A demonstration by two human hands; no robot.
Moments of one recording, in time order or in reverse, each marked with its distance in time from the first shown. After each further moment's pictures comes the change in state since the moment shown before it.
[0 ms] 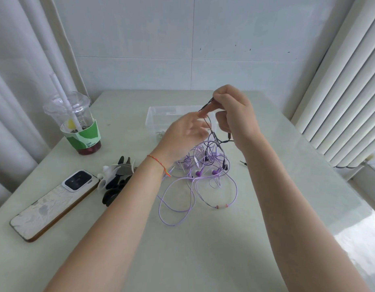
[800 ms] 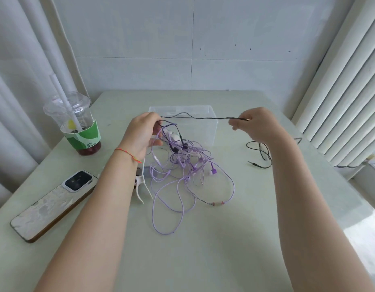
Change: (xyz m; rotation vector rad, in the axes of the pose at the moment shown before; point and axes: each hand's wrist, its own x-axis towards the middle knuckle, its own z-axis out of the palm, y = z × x) left_hand 0.004 -0.005 -0.062 -0.098 0.434 -0.299; right_hand 0.019 0.030 -0.067 -0.915 -0.018 0.211
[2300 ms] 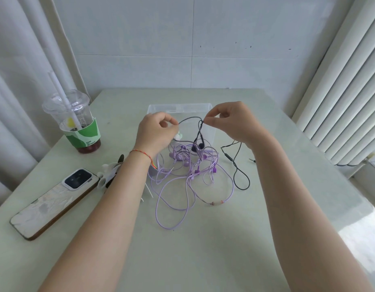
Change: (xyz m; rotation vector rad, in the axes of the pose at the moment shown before) left_hand -0.008 -0.011 0.019 0.525 0.047 0.301; right_hand -0.011 -0.038 0.024 0.245 -0.053 -0.223
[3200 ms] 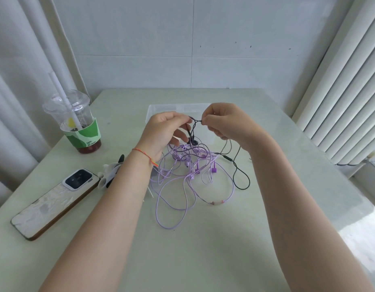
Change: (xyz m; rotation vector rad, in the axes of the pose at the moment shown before) left_hand -0.010 0.022 0.000 -0.527 -0.248 -0.143; right_hand -0.005 -0.013 0.006 0.223 -0.139 0.093
